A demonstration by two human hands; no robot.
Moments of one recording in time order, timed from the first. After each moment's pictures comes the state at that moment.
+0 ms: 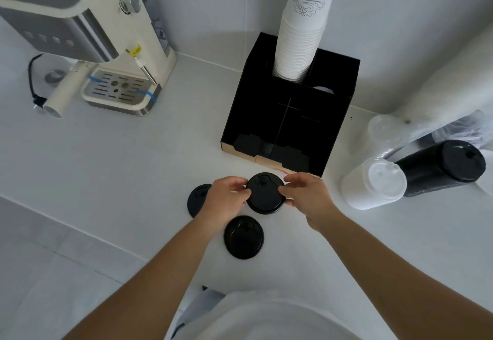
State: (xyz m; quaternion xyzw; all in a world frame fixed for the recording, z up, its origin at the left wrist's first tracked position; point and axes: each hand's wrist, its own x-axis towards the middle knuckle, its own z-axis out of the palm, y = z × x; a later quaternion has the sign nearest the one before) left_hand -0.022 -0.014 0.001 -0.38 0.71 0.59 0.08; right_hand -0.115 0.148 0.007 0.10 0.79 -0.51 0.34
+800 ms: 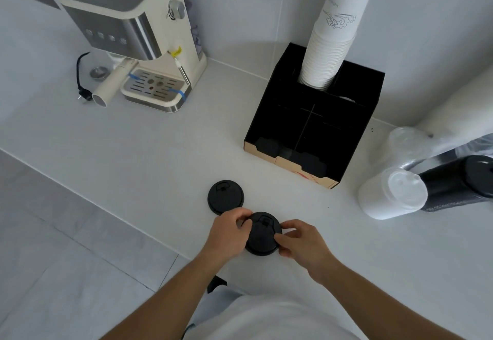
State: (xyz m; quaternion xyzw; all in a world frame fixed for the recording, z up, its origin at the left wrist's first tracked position) left_hand 0.061 0.001 -0.016 -0.35 0.79 0.50 0.06; right_hand -0.027 0.165 -0.017 0.07 0.77 -0.45 0.44
